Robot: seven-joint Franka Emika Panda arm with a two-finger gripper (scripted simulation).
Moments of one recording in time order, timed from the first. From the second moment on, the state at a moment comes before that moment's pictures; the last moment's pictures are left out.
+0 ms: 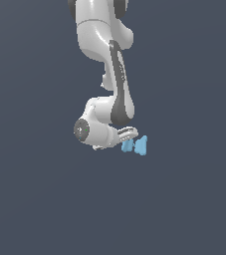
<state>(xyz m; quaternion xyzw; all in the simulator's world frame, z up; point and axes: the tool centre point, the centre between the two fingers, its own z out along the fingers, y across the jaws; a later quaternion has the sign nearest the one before) -0.046 0.050 0.064 -0.94 -0.06 0.17 0.29</state>
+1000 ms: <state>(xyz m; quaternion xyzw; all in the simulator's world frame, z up) -0.058 0.070 0.041 -0.93 -0.07 0.17 0.30</state>
